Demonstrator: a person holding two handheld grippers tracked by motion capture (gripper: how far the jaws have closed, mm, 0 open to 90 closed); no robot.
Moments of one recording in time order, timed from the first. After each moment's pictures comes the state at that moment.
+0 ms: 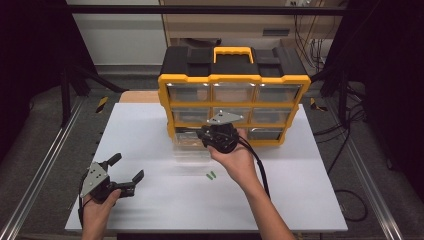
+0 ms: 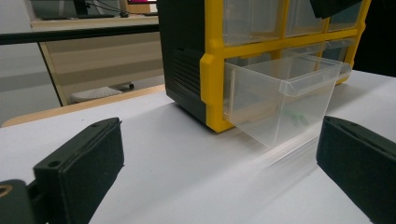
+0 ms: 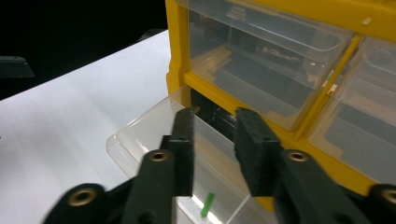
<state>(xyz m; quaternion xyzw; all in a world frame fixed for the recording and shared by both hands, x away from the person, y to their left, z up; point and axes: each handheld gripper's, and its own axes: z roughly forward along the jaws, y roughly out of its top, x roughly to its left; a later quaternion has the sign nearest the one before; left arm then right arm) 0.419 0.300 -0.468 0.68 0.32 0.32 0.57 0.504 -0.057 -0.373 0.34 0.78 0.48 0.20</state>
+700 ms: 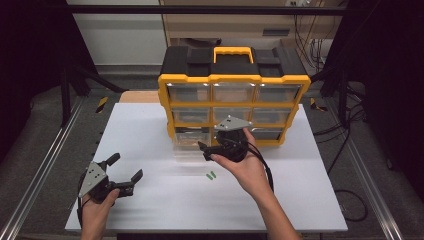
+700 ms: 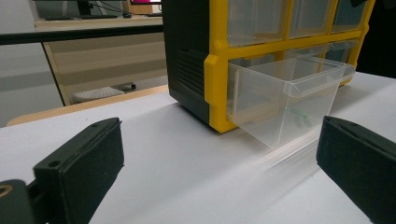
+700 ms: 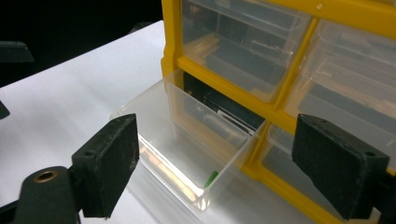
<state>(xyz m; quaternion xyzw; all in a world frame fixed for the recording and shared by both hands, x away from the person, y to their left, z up) 0.419 0.303 -0.467 0.68 0.33 0.33 0.57 0.479 -0.075 -0.367 0.36 0.78 0.46 0.22</state>
